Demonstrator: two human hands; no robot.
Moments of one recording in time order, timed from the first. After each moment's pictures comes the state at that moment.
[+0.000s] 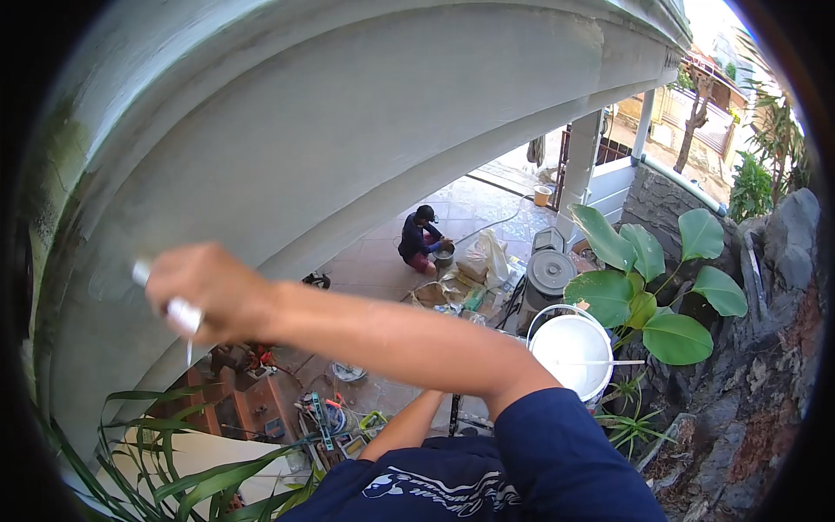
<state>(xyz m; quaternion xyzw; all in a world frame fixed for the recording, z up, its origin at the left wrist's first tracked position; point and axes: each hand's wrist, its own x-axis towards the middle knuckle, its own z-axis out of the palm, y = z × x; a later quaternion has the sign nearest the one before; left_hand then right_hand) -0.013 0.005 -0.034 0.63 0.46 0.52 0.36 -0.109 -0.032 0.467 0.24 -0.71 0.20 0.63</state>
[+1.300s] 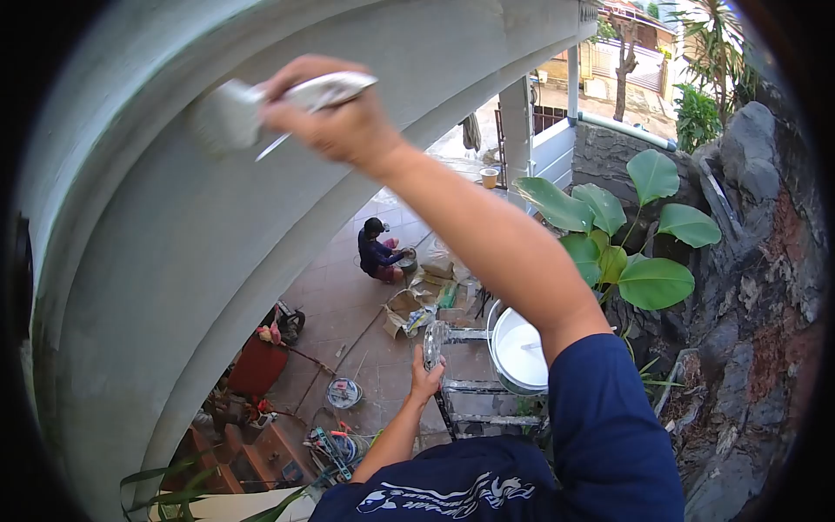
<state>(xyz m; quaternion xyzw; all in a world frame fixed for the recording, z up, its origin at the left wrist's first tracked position) -0.020 0.002 0.001 0.57 0.47 0.50 0.45 0.096 0.146 0.495 0.05 -0.67 0.16 0.72</state>
